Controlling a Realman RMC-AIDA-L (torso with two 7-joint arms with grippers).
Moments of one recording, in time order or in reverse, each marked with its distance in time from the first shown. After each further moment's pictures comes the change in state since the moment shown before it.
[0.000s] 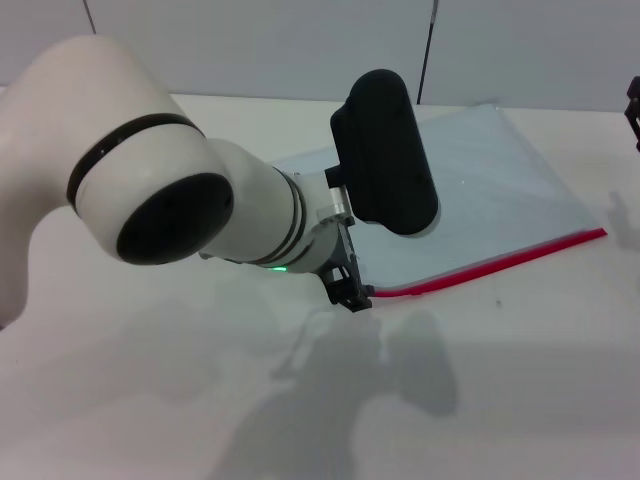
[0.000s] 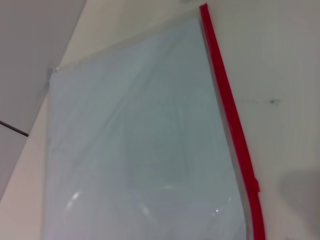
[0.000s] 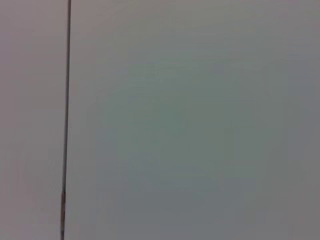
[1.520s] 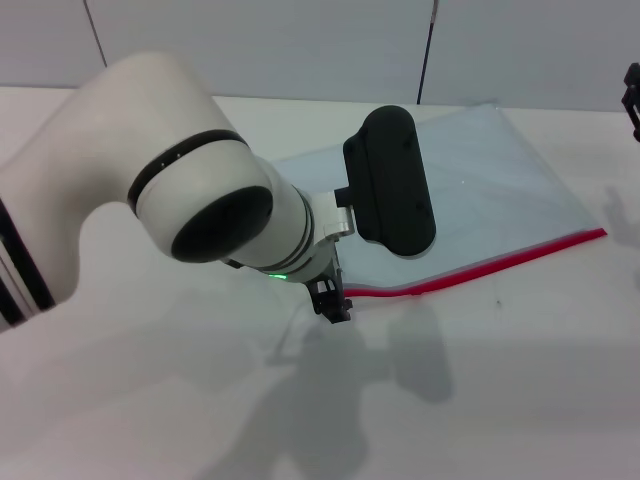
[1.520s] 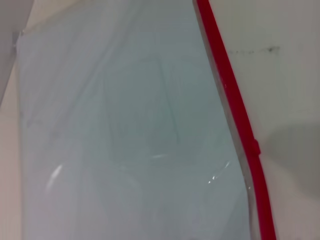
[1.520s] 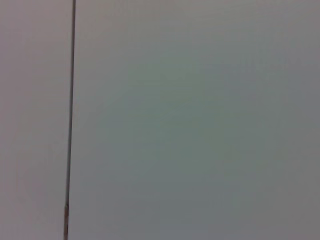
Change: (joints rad) left arm -0.107 -0.002 0.054 0.200 -0.010 0.037 0.002; right arm 0.014 0.000 0.000 -0.010 0.003 0.000 0.001
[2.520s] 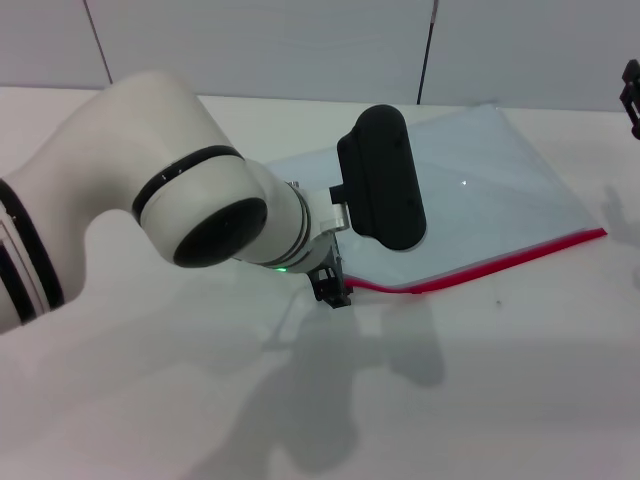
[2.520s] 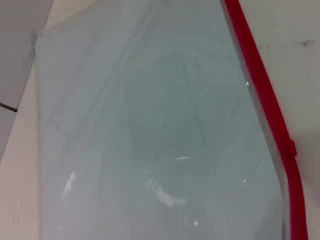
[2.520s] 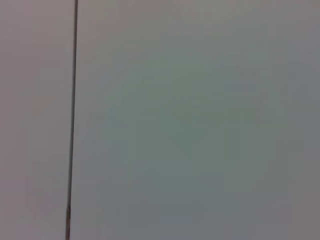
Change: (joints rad) left arm -0.018 -0.002 0.011 0.115 0.009 0.143 0.000; right arm 0.006 0.000 0.000 0.000 0.000 0.000 0.001
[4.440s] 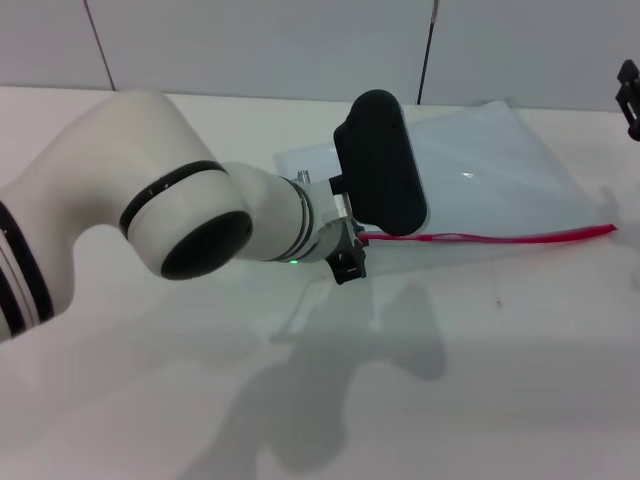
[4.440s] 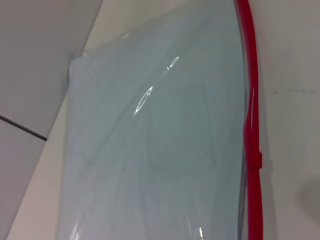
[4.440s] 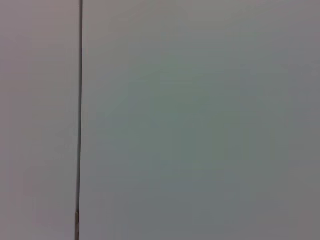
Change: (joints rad) left arm 0.027 0.001 0.001 0.028 -0.004 0.165 -0.027; right arm -0.002 0.001 -0.011 0.000 -0.006 -0.013 0.025
